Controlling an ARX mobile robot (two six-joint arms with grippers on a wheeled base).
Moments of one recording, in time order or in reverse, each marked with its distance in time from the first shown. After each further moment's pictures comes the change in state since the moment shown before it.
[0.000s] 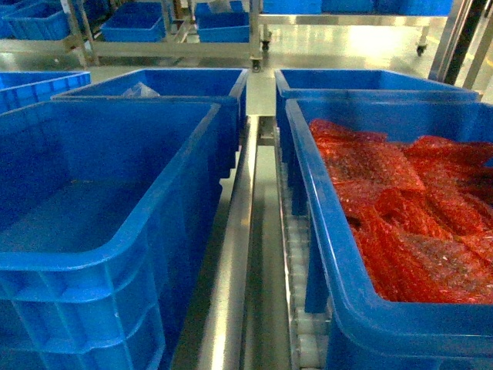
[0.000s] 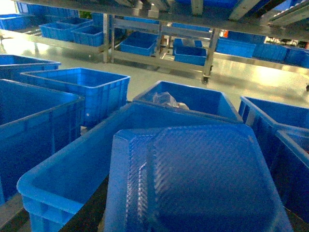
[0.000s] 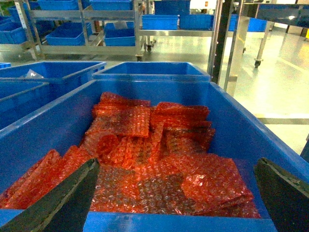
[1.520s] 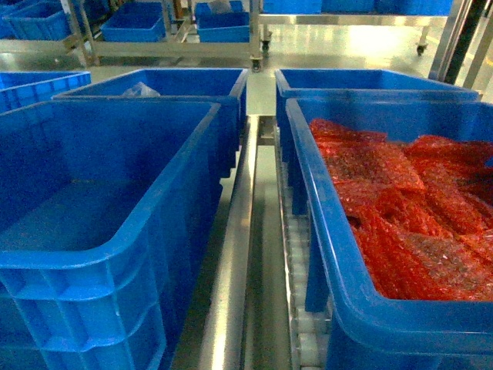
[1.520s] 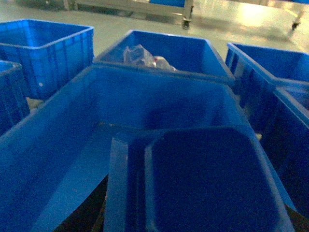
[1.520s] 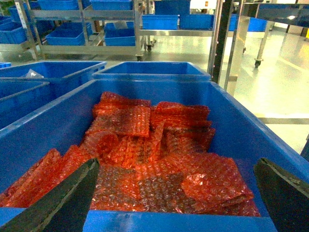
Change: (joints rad) left arm 0.369 0.704 0.200 0.266 0.523 -0.070; right arm 0.000 0.000 0.000 0.000 0.000 0.000
